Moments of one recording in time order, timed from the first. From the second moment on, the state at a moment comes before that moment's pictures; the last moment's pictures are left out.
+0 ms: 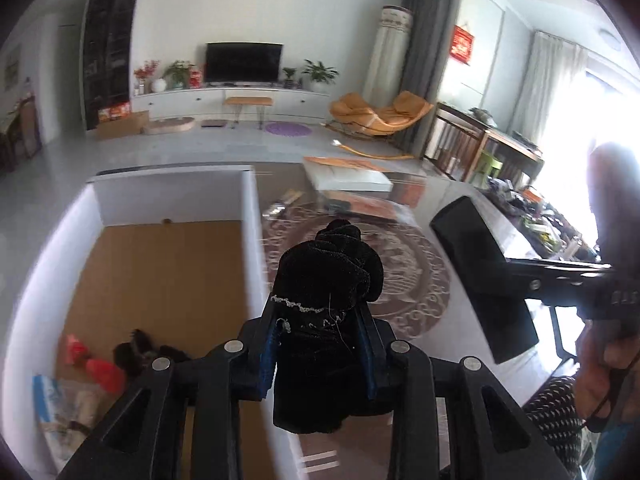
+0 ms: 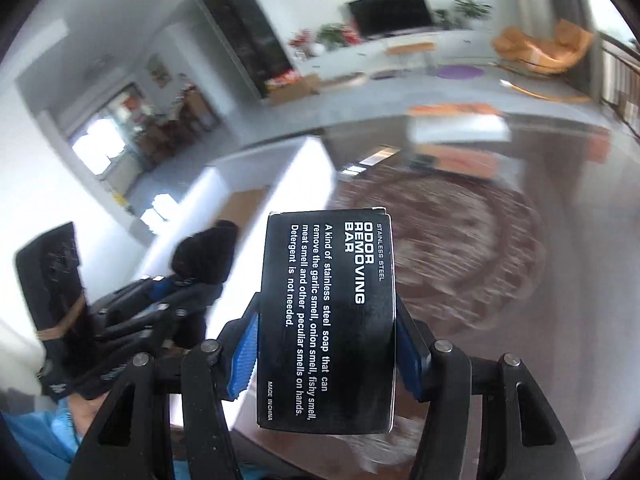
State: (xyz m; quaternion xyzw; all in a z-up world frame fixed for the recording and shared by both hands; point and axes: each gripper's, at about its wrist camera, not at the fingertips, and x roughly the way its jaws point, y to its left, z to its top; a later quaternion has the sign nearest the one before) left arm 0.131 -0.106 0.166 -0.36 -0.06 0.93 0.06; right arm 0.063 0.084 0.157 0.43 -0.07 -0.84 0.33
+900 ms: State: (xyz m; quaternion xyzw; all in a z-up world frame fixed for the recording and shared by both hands) left arm 0.128 -0.050 0.136 -0.41 -0.02 0.91 0.10; right arm 0.065 0.148 0.038 0.43 0.00 -0.90 0.10
